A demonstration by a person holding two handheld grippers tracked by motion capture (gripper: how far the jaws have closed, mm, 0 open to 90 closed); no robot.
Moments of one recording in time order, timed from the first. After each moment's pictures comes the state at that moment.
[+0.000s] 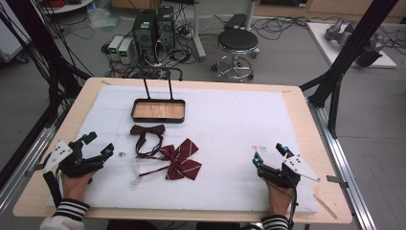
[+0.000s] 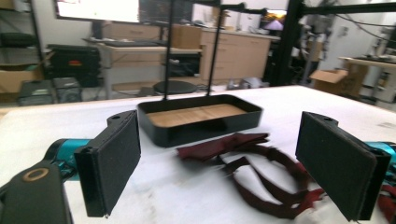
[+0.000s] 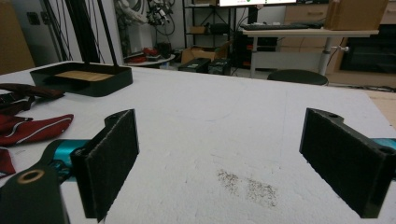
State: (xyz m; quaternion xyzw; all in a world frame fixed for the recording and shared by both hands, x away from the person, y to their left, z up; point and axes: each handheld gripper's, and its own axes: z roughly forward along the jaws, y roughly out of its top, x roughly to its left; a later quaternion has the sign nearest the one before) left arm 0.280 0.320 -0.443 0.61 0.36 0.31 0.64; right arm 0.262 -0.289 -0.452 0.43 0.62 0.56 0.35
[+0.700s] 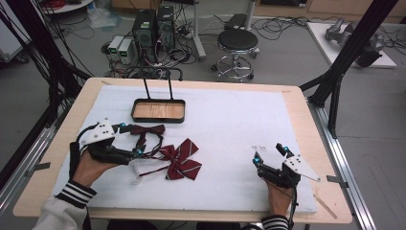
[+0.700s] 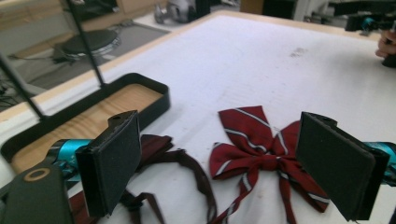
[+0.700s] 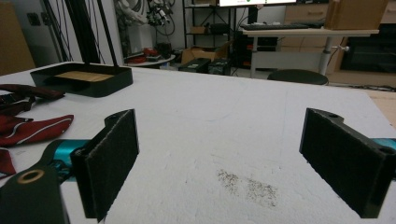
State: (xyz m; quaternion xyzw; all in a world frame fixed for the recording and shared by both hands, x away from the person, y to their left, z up) left arm 0.307 0.225 -0.371 0.79 0.24 0.19 0.53; right arm 0.262 -0.289 -0.452 0.43 0.62 0.56 0.35
